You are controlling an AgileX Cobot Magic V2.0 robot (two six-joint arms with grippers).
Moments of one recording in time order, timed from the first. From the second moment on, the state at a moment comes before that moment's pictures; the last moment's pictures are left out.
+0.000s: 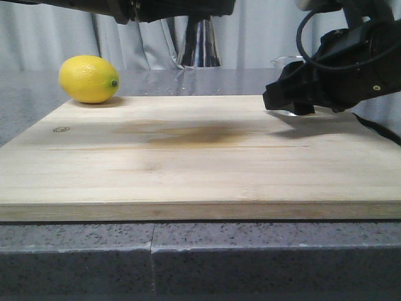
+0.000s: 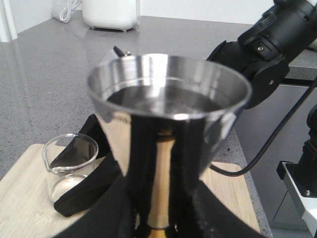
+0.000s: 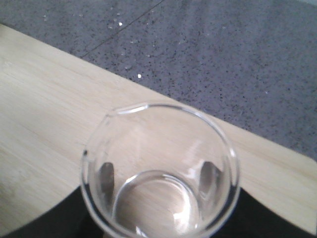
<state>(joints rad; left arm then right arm) -0.41 1.69 -1.11 -1.65 1.16 2.02 0.30 1.57 -0.67 -0.31 -0.44 0.08</state>
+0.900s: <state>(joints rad) -0.41 1.69 -1.11 -1.65 1.15 2.02 0.26 1.58 -0.71 -0.33 -0.39 0.08</state>
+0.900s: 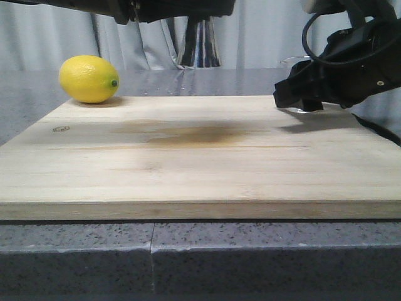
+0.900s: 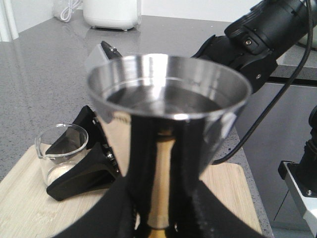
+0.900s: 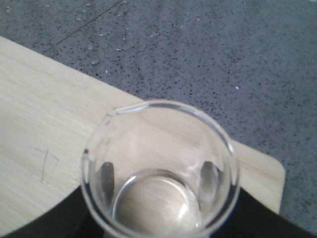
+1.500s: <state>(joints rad) -0.41 1.69 -1.11 -1.65 1.15 2.02 0.28 1.58 -0.71 -0.34 -0.38 0.08</state>
